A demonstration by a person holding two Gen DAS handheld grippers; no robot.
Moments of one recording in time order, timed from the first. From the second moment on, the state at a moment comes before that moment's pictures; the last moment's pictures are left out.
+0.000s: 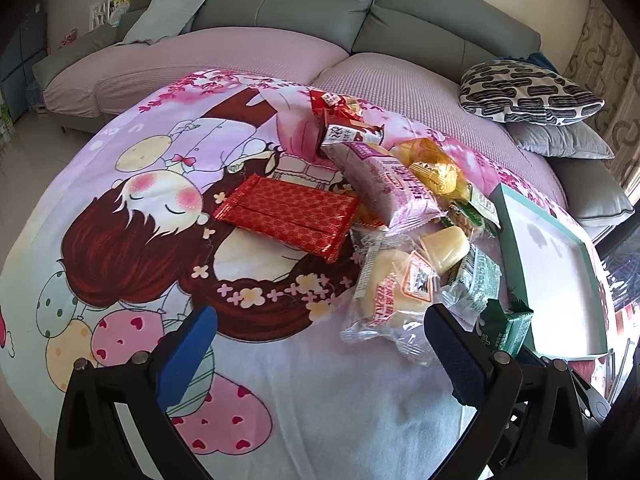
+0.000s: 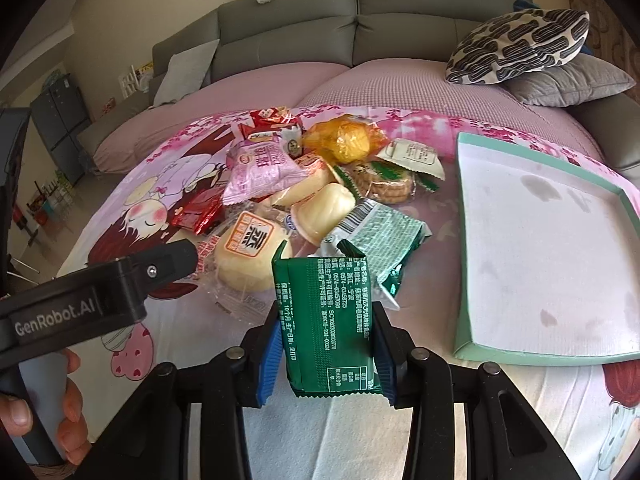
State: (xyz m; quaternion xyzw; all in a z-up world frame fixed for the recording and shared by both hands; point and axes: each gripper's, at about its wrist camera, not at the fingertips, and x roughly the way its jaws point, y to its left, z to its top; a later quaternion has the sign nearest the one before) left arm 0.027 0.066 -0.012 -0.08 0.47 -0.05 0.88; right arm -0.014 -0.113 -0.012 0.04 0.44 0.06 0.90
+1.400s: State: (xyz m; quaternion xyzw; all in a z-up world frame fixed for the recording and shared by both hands) left arm 0.050 -0.003 -0.053 -0.01 0.52 -0.05 0.85; right arm -0.012 -0.179 -0.001 0.10 0.43 0.00 0.90
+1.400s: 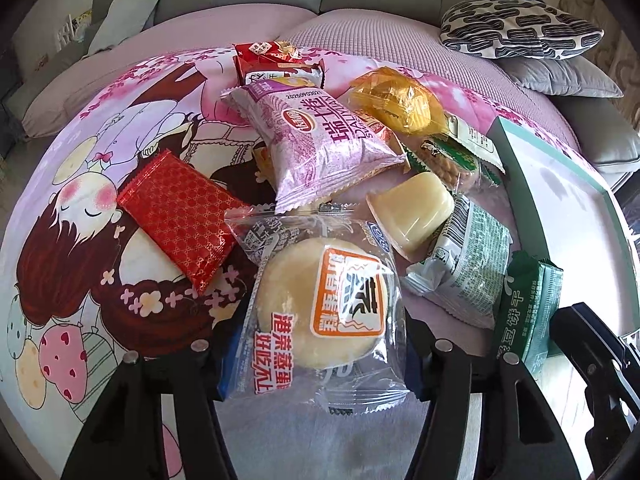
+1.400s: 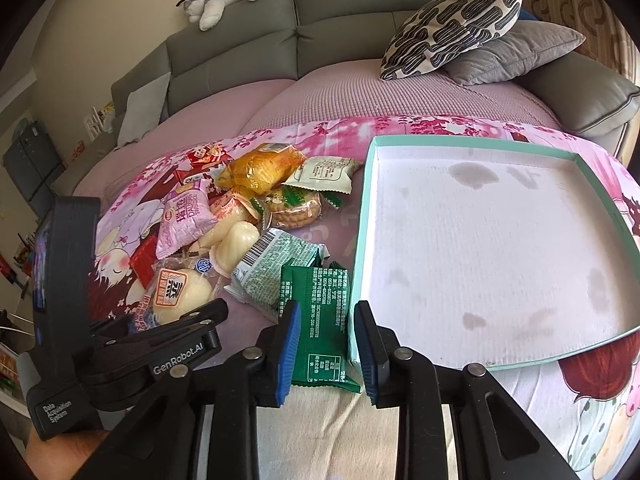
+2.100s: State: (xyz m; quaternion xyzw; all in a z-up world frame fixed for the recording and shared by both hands) left arm 0.032 0.021 -0.042 -0.06 0.51 -0.07 0.86; right arm -0.008 -0.175 -0.008 0.11 0.43 0.01 0.90
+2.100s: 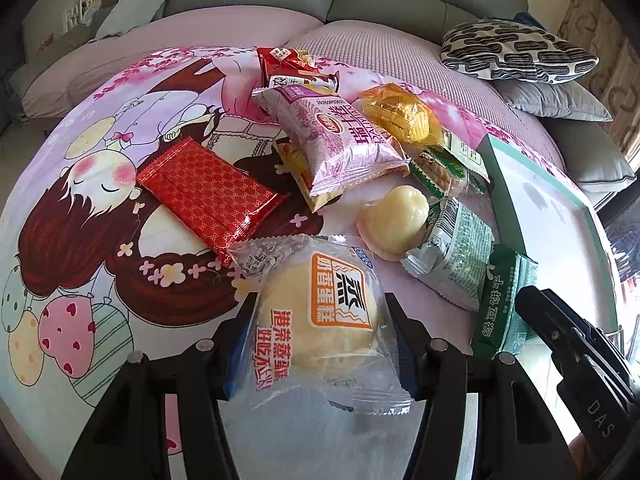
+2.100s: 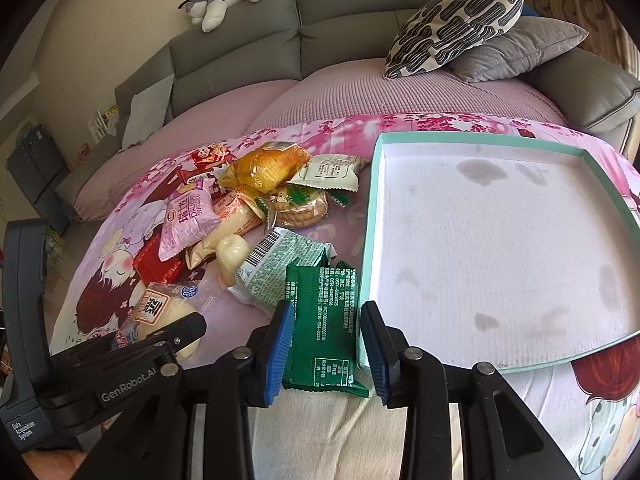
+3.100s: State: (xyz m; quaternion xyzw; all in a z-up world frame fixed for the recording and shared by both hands) left arm 0.032 0.028 -0.044 -0.08 0.51 -0.07 0.85; right arm 0.007 -0.140 -0.019 0.02 0.44 0.03 0.90
